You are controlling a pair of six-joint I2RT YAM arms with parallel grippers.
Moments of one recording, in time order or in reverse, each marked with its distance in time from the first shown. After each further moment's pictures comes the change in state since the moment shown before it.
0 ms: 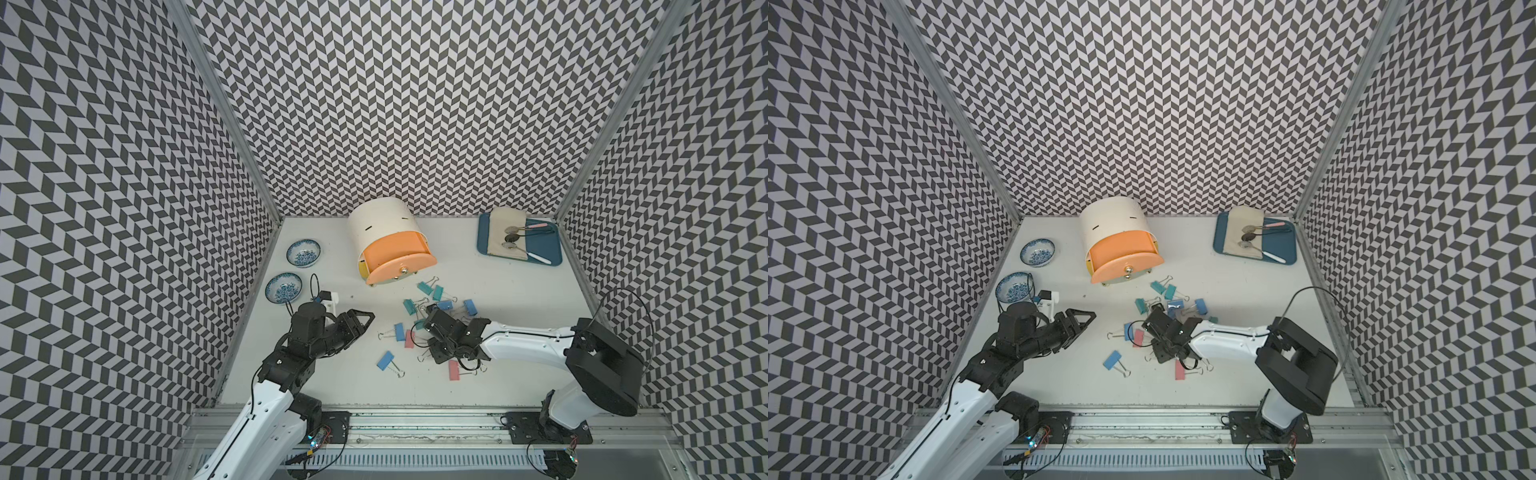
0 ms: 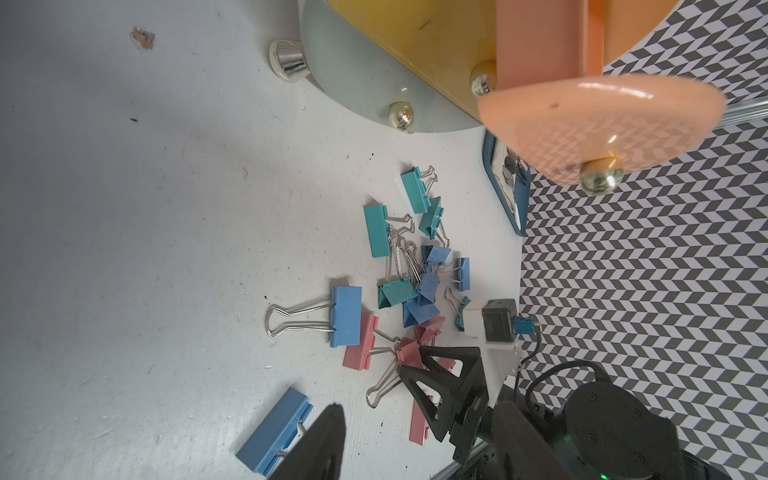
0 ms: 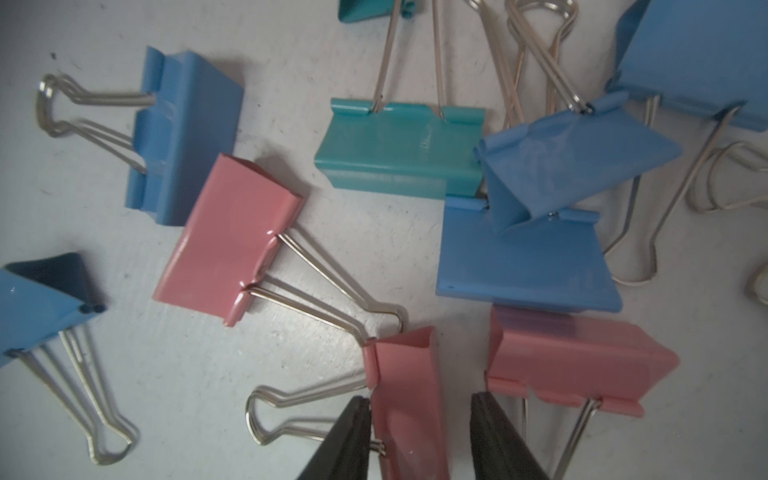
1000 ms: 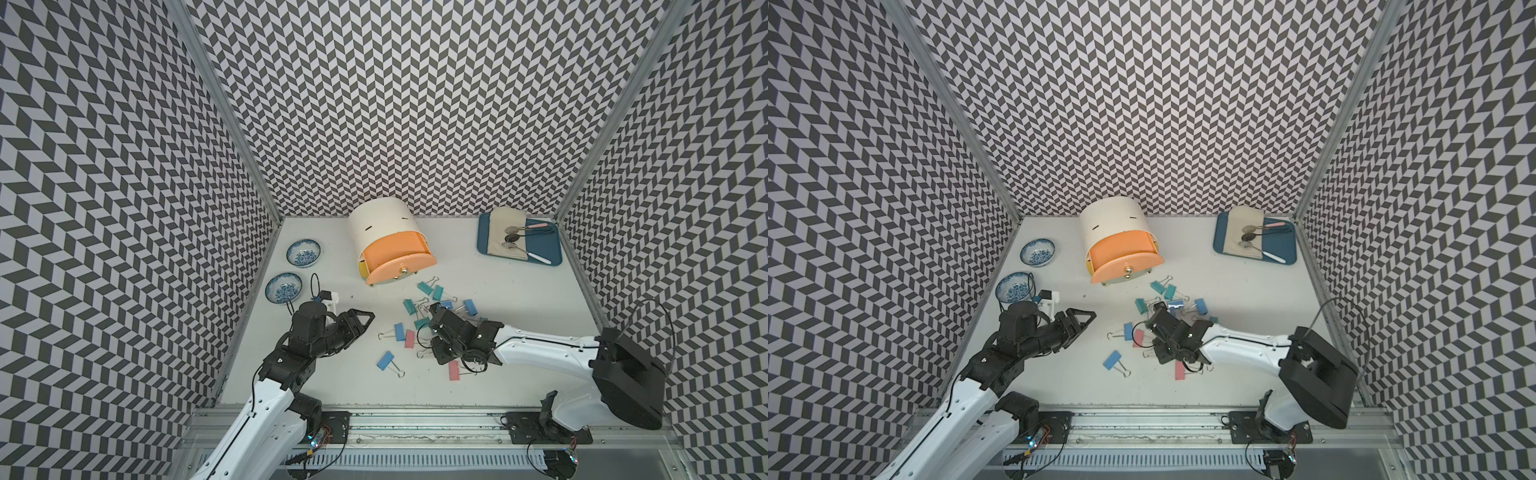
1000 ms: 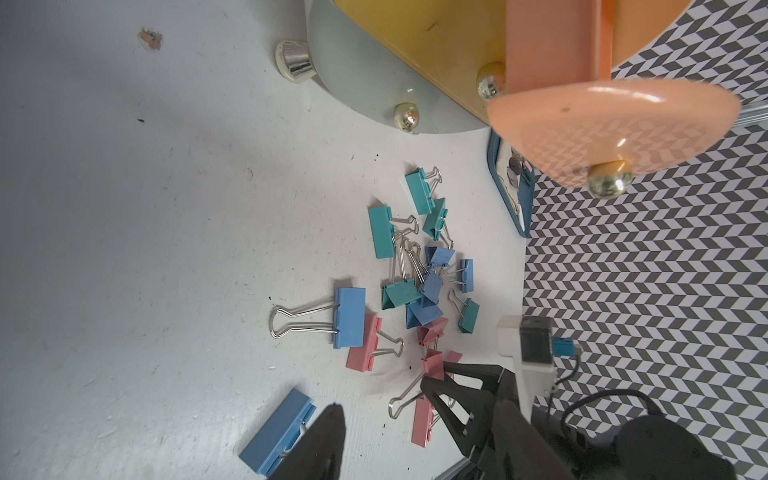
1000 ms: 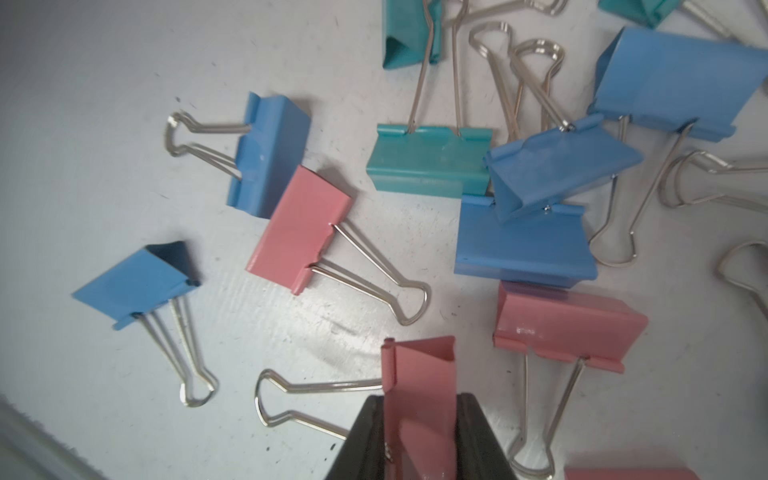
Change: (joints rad) left arm 0.000 0.019 0.005 0.000 -0.008 0.000; right arm 0.012 -0.158 -0.042 -0.007 -0.029 0.023
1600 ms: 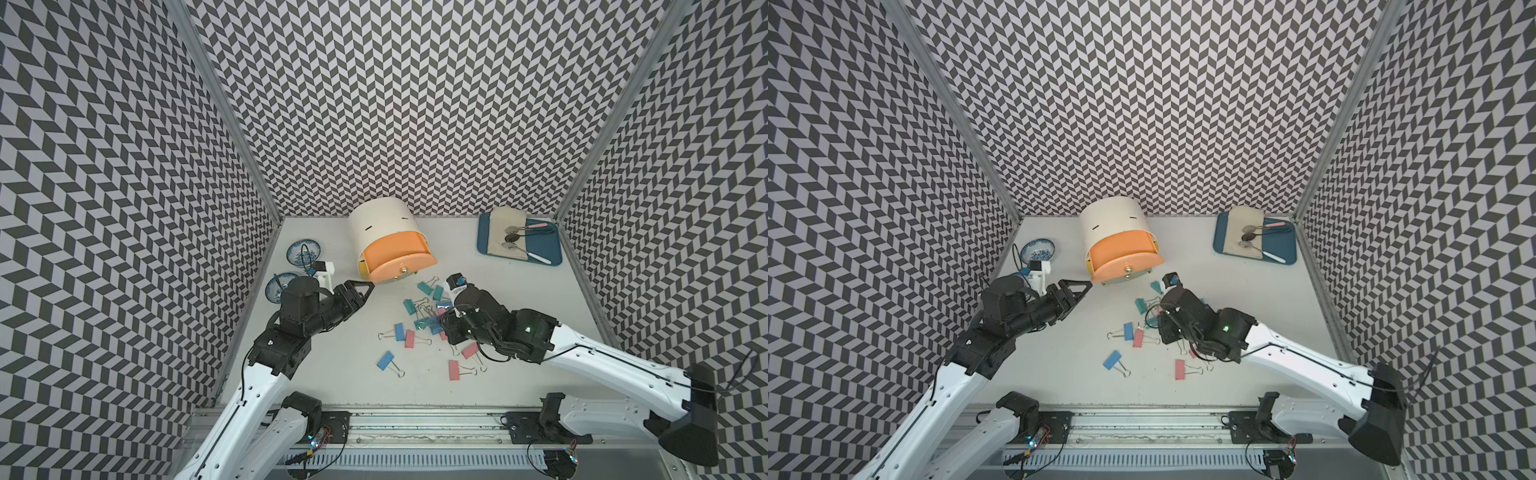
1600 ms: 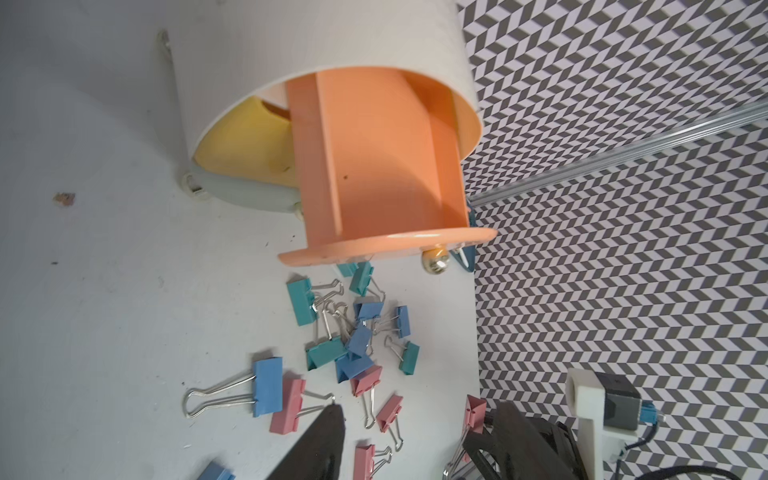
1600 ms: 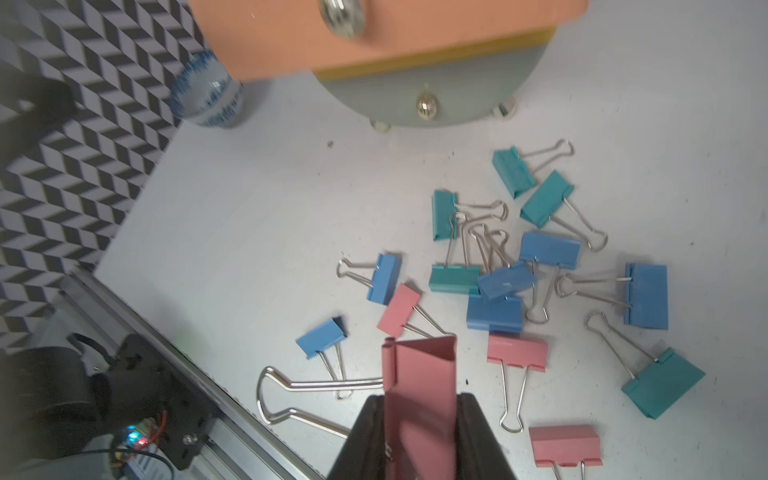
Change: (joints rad) left arm 0.000 0.127 0.324 -0.006 -0.030 0.024; right arm -0.001 -0.270 0.270 -0.228 0.082 0.018
